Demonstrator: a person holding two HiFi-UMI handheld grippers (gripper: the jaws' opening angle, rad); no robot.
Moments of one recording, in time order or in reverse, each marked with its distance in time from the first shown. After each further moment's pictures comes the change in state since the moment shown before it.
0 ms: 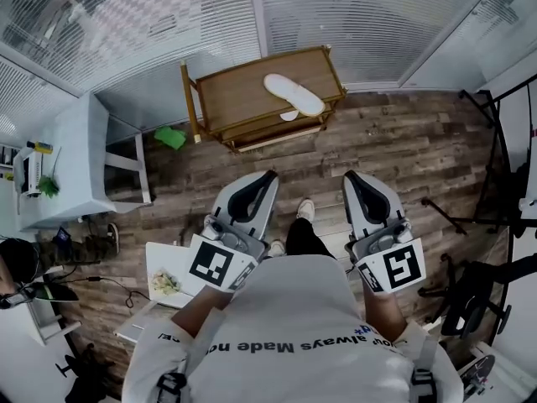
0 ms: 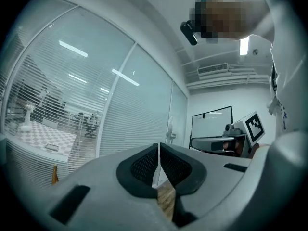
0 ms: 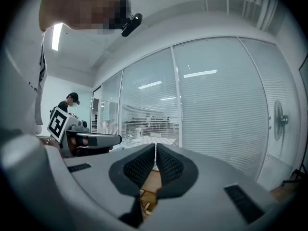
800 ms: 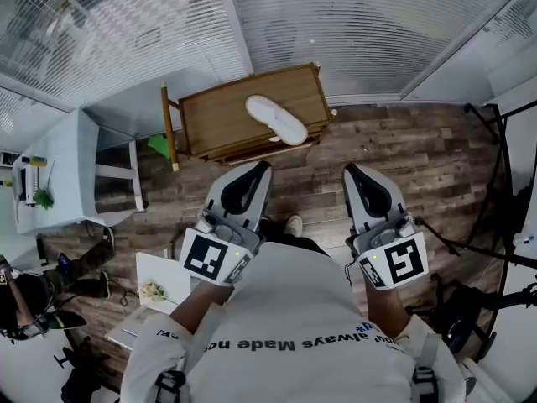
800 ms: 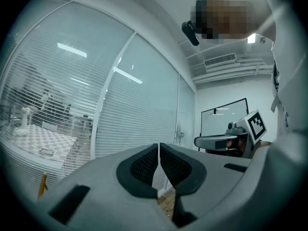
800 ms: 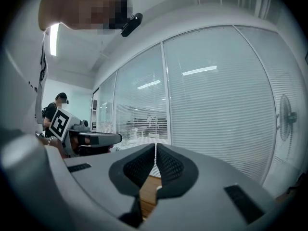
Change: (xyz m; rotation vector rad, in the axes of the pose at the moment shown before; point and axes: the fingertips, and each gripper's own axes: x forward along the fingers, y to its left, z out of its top) left arm 0.175 0.040 0.005 0.021 0.019 0.074; right arm 0.075 -0.170 0.008 0.011 0.000 0.055
